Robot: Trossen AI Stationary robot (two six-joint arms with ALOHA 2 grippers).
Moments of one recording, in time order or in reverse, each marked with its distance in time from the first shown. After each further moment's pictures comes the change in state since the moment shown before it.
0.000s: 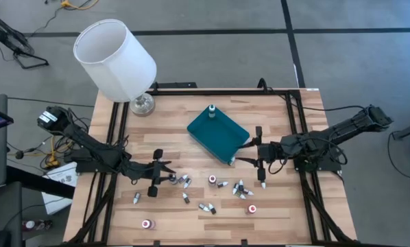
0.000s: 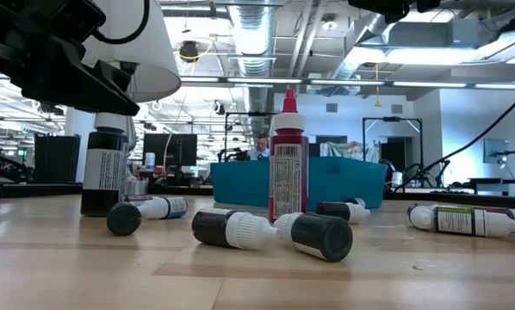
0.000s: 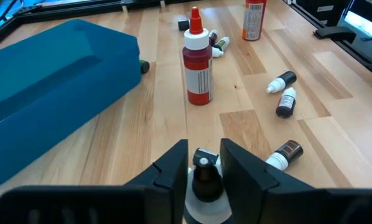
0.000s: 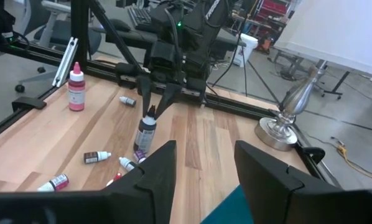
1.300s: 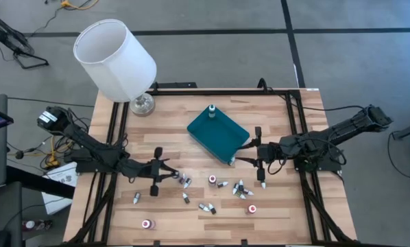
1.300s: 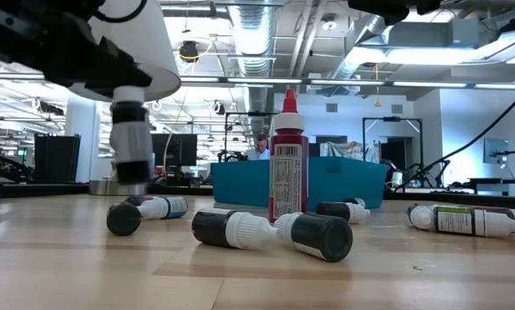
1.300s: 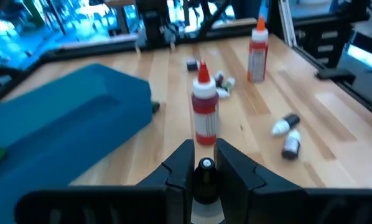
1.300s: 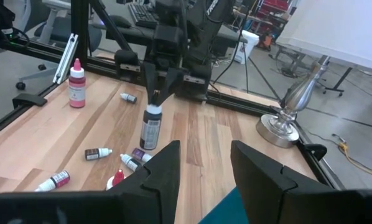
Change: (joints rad) left arm 0.005 0.000 0.000 0.158 -0.052 0.080; right arm 0.000 0.008 0.000 -0.007 -0.001 0.007
